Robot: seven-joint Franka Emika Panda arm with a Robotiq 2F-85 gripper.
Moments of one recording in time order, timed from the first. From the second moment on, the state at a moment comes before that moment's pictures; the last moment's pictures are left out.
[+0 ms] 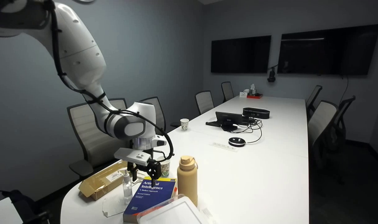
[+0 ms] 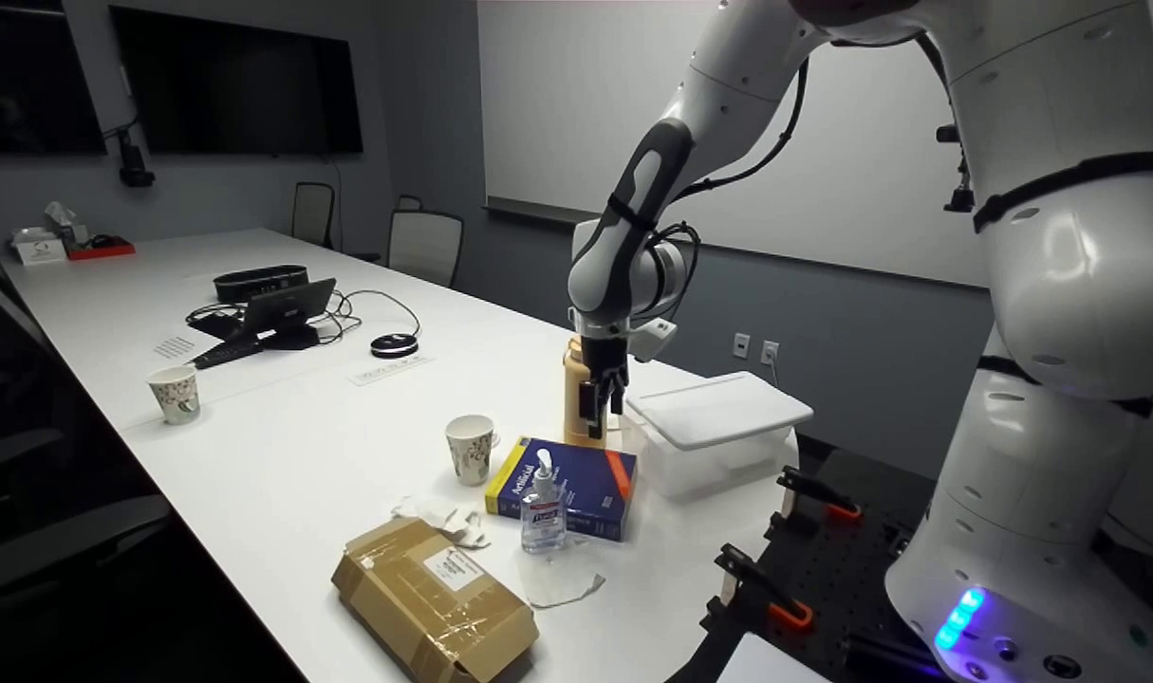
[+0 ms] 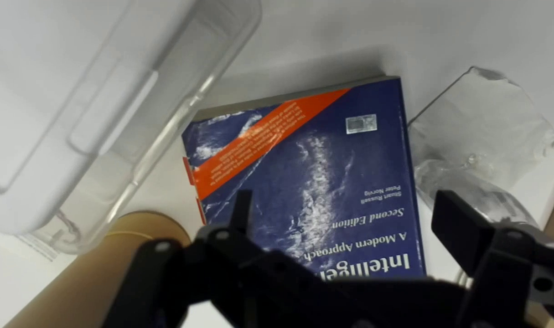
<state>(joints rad) -0.06 0.45 -0.06 -2.28 0.01 2.65 -0.37</state>
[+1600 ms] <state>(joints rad) 0.03 0.78 -0.17 -2.07 -0.14 2.79 -0.05</state>
